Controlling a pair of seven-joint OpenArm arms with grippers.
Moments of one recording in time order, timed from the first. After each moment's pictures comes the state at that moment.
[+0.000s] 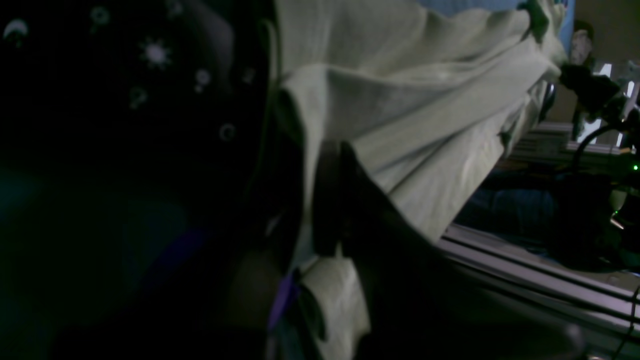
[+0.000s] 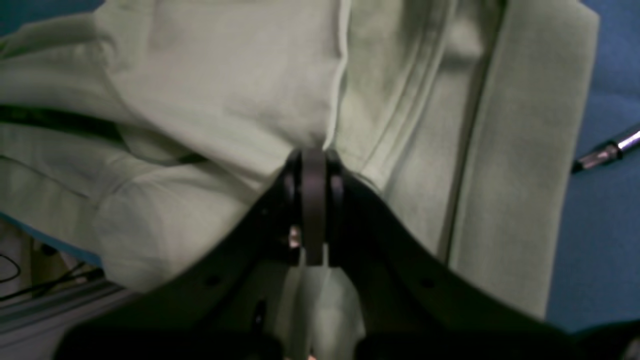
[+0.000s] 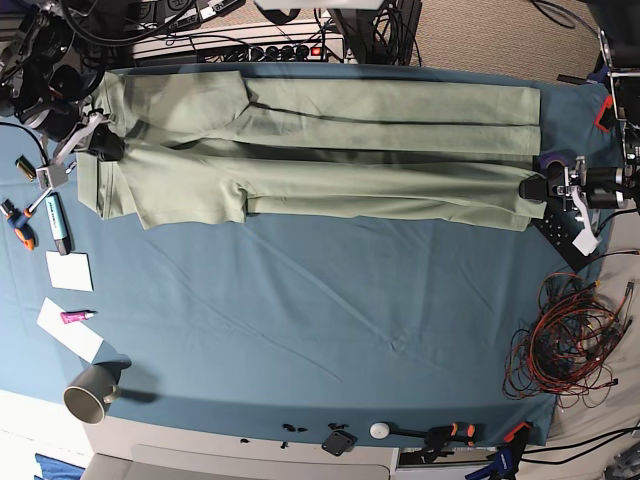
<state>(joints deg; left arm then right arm) -13.9 -36.4 -2.5 45.7 -83.5 -43.3 81.2 -16.9 24.1 42.4 94.3 56.5 39.8 -73.7</state>
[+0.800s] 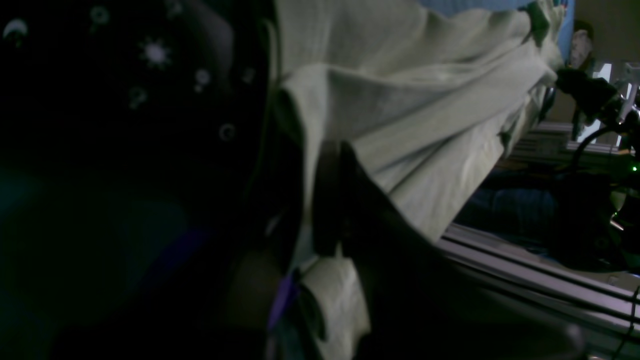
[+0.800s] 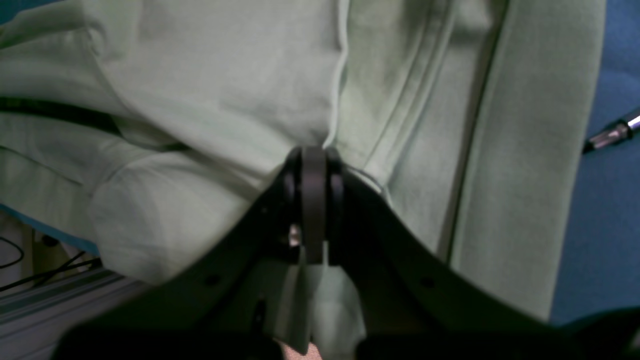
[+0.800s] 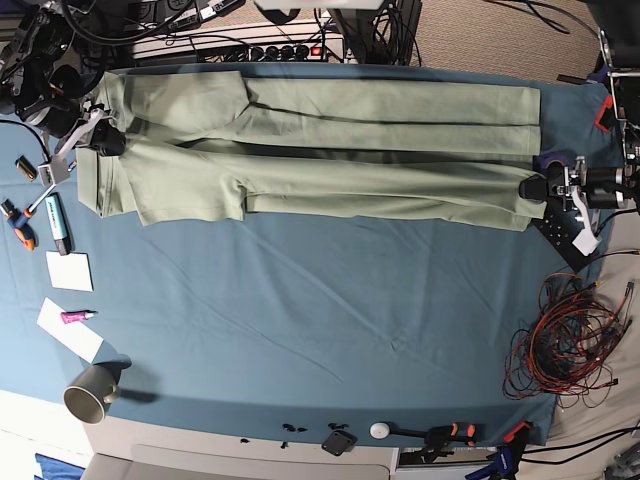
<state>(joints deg) -13.9 -36.4 -2.5 45.7 -83.5 -43.3 81.2 -17.3 24.1 42.4 94.3 56.5 39.8 -74.6</state>
